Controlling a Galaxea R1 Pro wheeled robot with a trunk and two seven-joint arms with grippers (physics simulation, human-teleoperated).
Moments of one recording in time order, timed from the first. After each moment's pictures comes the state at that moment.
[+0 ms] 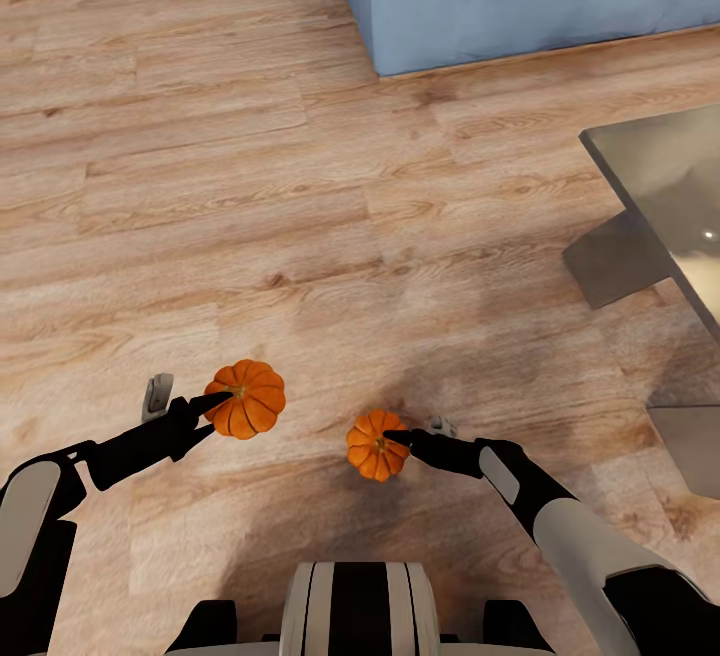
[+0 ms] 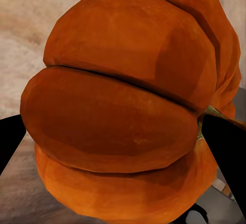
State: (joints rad) left arm -0.39 0.15 0.31 -1.58 1.40 1.05 0.24; right arm -0.85 -0.04 0.20 -0.37 -0.59 0.51 0.66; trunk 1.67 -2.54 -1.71
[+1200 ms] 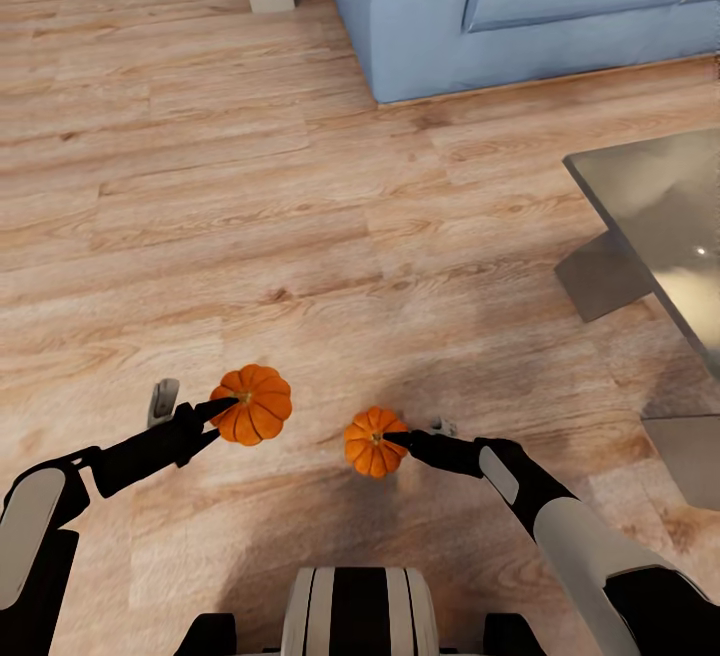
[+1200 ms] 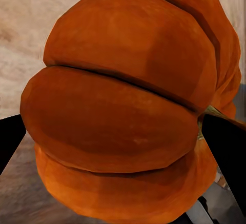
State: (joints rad) left arm -0.36 0.15 0.28 -1.61 1.39 1.04 0.22; right arm -0.85 -0.04 0.20 -0.38 -0.55 0.51 0.66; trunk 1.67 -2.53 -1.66
